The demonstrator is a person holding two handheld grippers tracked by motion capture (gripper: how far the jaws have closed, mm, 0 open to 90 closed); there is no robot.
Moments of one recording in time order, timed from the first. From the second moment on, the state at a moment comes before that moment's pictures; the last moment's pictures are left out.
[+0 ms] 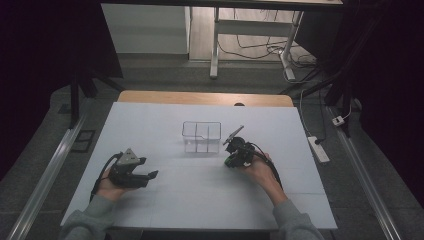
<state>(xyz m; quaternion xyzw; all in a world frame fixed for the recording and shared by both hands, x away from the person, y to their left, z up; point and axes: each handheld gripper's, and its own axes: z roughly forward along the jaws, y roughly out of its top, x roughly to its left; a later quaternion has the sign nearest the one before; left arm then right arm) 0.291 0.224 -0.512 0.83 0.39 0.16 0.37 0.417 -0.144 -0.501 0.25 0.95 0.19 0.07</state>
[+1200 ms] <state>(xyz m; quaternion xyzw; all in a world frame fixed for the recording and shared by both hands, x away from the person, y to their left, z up) 0.291 0.225 -0.512 0.83 0.39 0.16 0.37 0.406 -0.170 -0.444 0.26 0.91 0.32 0.11</state>
